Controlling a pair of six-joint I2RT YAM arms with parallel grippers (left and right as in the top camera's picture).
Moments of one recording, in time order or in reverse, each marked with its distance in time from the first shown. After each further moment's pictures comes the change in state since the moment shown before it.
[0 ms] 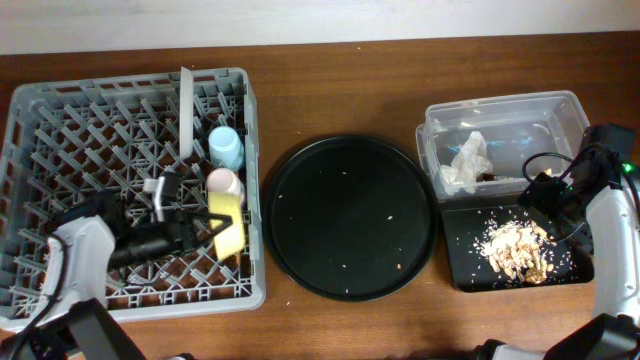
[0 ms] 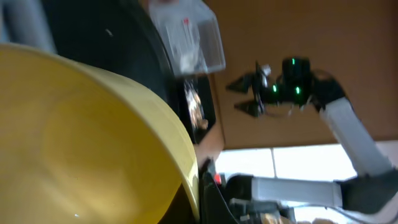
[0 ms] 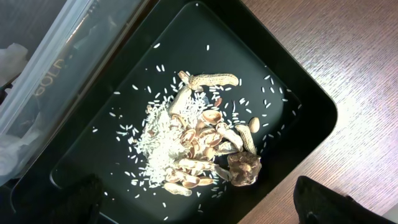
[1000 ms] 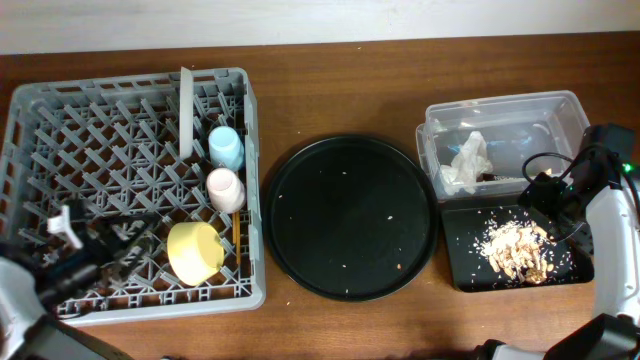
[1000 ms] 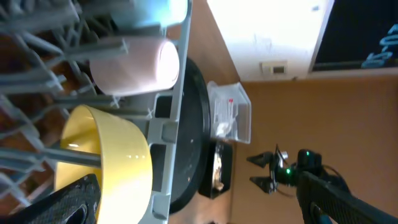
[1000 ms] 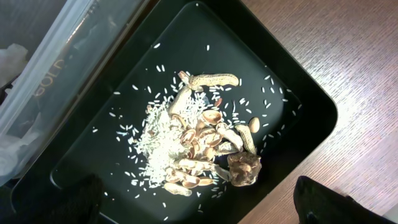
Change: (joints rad) left arm 0.482 -0.011 0.103 -0.193 -0.149 -0.019; right arm 0.000 0.000 0.000 0.000 0.000 0.000
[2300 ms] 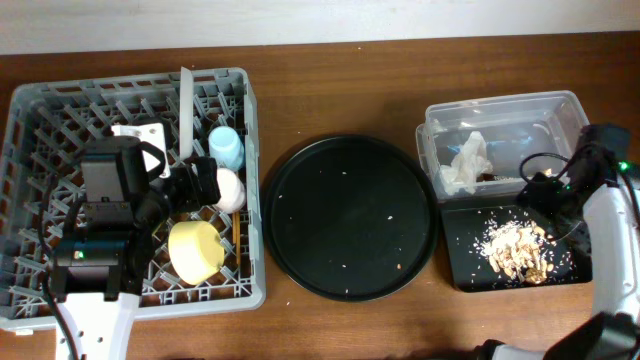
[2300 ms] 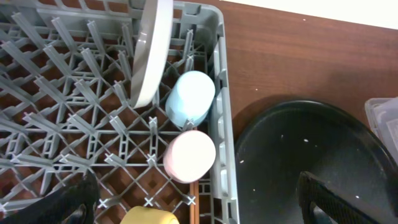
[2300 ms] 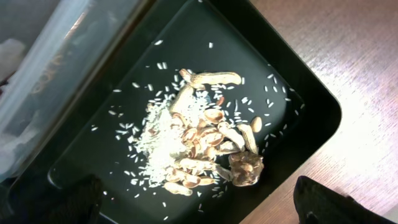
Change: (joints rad) left arm -0.925 -0.436 0.146 0.657 -1.092 -0.768; right arm 0.033 -0.003 -0.001 0.000 0.002 0.000
